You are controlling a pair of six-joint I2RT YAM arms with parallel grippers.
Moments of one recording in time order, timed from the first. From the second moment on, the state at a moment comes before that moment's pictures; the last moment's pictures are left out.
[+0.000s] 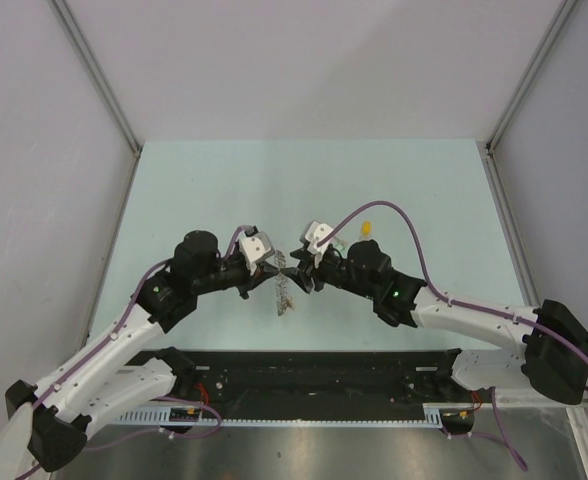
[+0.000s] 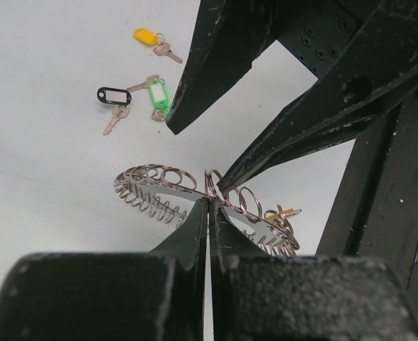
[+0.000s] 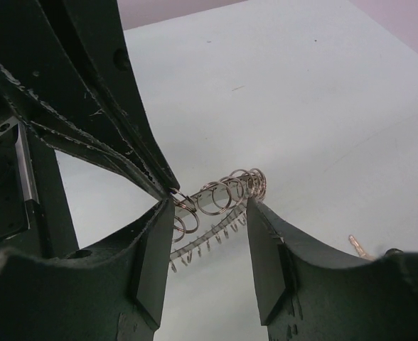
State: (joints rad) left arm -0.65 0.82 0.73 -0.32 0.42 0.24; right arm 1.00 1.23 0.74 0.37 -0.10 -0.05
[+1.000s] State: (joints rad) left arm -0.64 0.79 0.73 -0.29 0.41 0.21; right arm 1.02 1.30 0.73 0.49 -0.09 -0.10
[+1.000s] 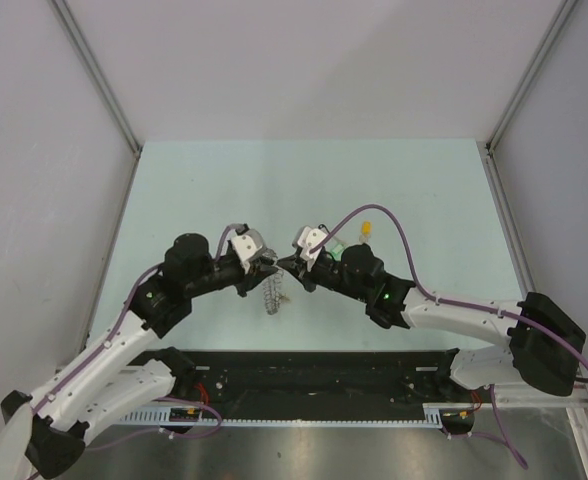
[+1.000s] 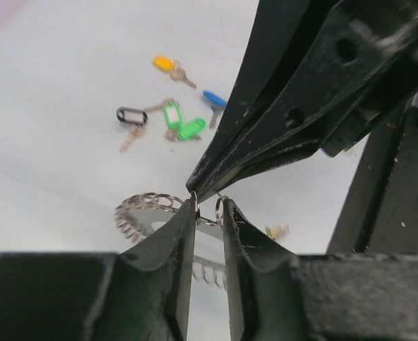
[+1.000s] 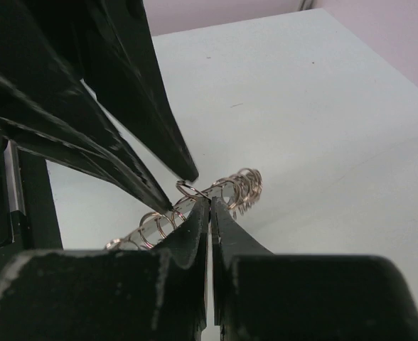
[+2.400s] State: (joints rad) left arm -0.65 0.70 0.63 -0.11 0.42 0.26; right arm 1.05 1.17 0.70 0.47 -0.07 -0.16
